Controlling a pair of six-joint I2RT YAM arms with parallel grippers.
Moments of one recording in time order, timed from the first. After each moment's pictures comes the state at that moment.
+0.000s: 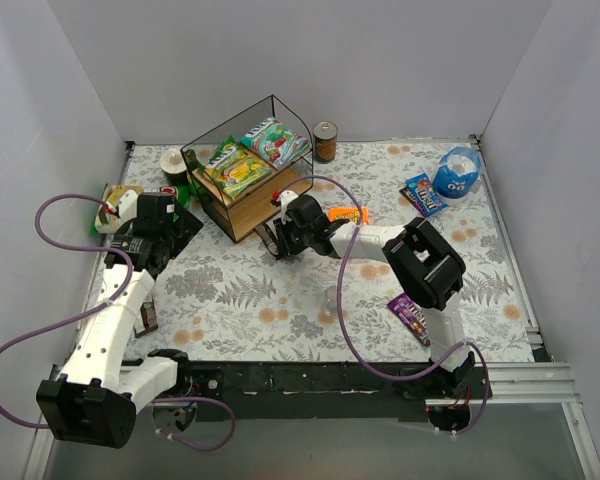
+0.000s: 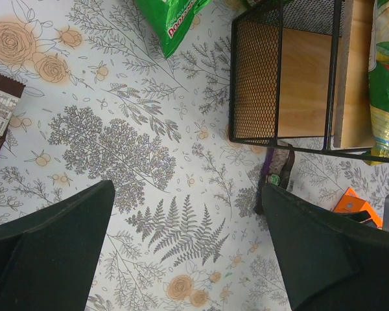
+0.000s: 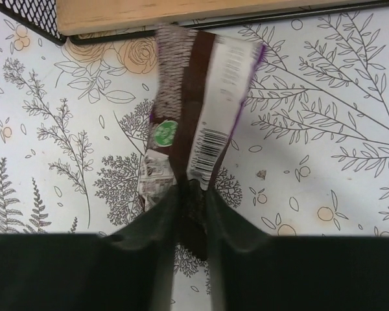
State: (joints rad) left arm -0.13 1.03 1.02 -0.80 -0.33 -0.90; right arm 0.81 2.05 1.30 0.04 -0.10 0.19
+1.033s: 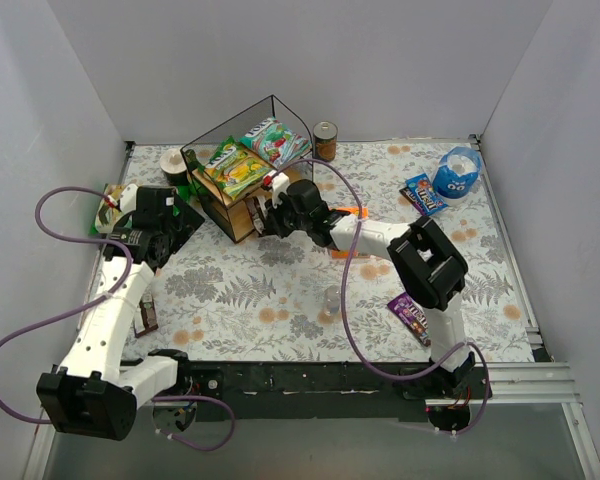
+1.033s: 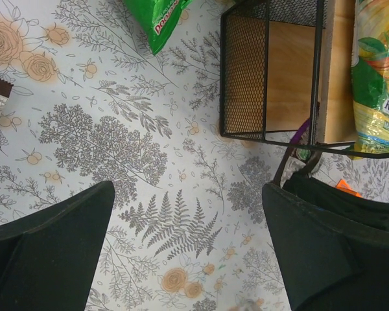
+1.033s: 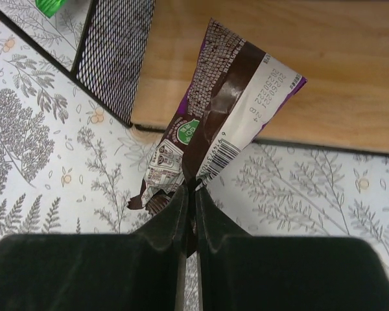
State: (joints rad) left arm -0.13 1.06 1.07 -0.83 -0.30 -0.89; right arm 0.80 2.02 1.36 0.17 -0.19 0.07
